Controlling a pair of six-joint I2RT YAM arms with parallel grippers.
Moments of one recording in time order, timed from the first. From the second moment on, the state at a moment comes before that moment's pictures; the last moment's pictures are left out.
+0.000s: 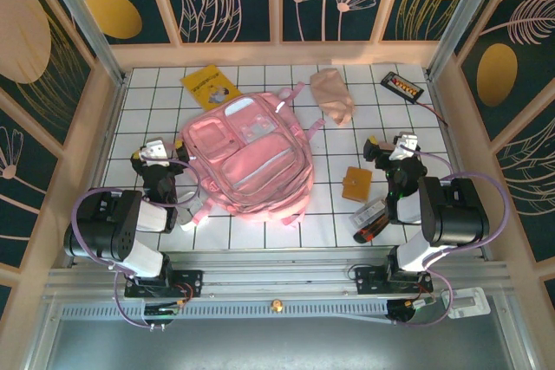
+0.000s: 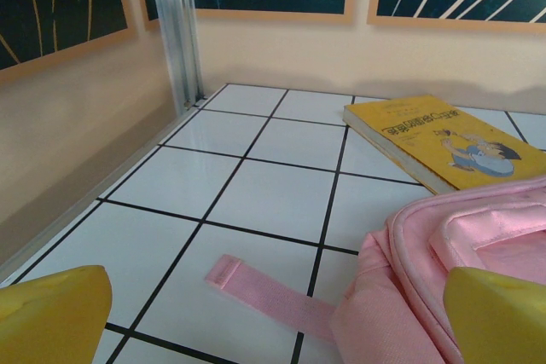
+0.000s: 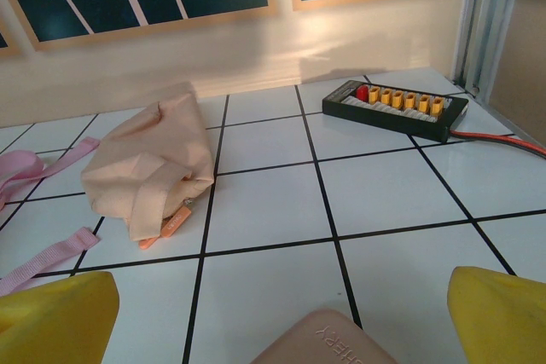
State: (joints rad) left arm -0.08 1.53 0.19 1.22 -0.35 -0.07; right arm -0.04 1.57 0.23 1.23 -0.05 0.10
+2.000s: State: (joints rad) left arm -0.90 1.47 0.90 -0.31 -0.21 -0.26; right arm 0.40 1.35 0.77 -0.19 -0.42 0.64
